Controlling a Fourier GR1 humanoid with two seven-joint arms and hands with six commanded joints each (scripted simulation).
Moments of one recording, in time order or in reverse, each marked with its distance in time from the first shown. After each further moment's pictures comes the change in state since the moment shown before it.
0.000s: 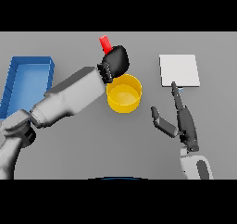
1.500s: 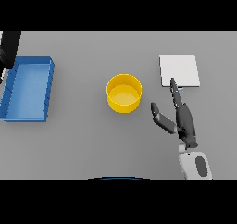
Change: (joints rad) left arm -0.317 0.289 0.643 0.473 0.482 0.126 0.082; right arm -0.041 0.013 -0.010 0.025 -0.028 -0.001 -0.011
